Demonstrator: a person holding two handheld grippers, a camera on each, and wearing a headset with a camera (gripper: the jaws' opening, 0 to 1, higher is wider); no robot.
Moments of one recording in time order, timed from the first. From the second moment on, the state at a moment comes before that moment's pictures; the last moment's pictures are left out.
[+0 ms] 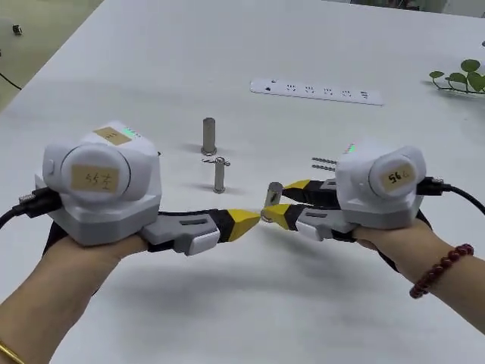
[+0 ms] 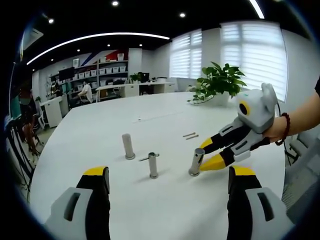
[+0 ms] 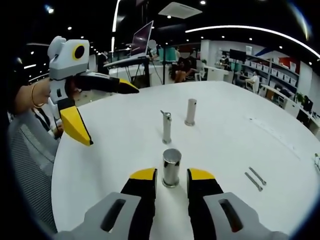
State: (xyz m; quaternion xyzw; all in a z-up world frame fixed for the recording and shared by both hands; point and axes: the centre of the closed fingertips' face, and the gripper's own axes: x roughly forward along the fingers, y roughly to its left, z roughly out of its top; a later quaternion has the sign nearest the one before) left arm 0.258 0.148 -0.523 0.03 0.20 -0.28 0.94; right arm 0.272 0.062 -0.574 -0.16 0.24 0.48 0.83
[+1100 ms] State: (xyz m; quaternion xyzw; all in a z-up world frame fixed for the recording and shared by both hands) left arm 0.253 0.134 -0.521 0.03 0.20 -0.29 0.93; right arm 0.335 -0.014 -0.579 -0.25 0.34 0.44 0.79
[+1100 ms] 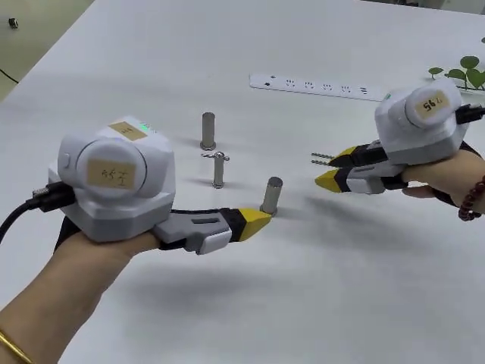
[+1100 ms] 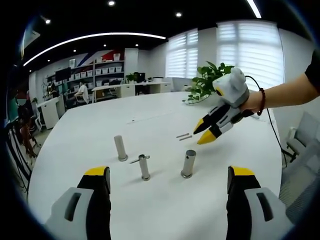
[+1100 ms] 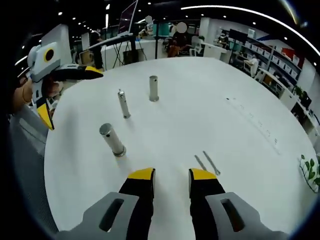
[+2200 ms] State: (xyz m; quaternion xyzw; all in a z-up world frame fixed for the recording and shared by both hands) left arm 0.254 0.147 -0.526 0.04 0.21 -0.28 0.94; right arm 0.382 -0.044 -0.612 -0.29 0.43 0.43 0.74
